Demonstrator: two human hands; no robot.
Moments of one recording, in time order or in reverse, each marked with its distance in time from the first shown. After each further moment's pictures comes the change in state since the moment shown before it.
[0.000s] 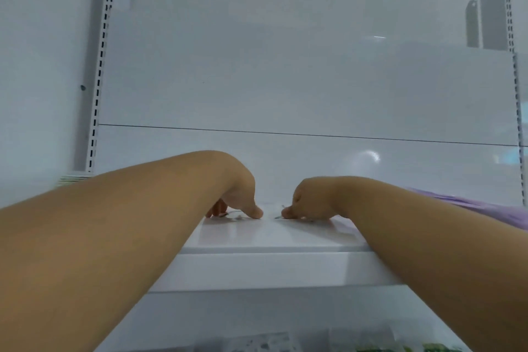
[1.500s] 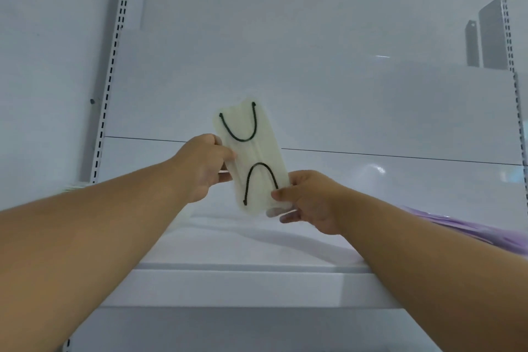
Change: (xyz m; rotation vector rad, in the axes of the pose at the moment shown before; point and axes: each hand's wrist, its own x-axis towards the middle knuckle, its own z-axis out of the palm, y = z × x) left_hand -0.005 -0.033 -0.007 -1.629 0.647 0.230; right_hand 0.002 0.008 0.001 1.268 0.096 -0.243
